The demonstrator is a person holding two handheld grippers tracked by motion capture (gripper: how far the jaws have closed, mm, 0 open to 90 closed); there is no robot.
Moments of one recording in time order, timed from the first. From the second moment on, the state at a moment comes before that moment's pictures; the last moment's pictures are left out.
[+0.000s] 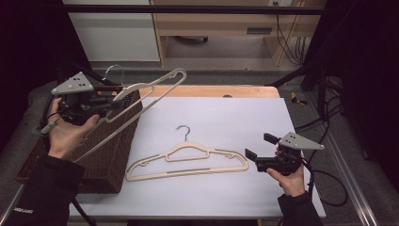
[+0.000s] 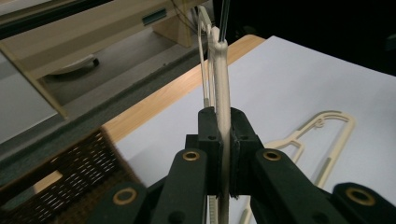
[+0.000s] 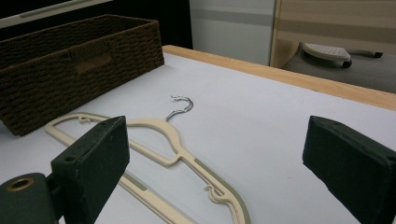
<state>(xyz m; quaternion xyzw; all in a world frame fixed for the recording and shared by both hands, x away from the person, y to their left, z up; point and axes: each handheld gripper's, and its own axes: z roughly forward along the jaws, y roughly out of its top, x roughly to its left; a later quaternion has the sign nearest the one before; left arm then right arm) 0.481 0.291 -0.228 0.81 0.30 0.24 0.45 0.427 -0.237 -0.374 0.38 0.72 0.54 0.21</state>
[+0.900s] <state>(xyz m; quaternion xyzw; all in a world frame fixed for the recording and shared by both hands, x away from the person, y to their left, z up) 0.508 0.413 -0.293 0.78 0.41 0.24 0.42 0.428 -0.237 -0.375 0.38 0.72 0.54 0.22</state>
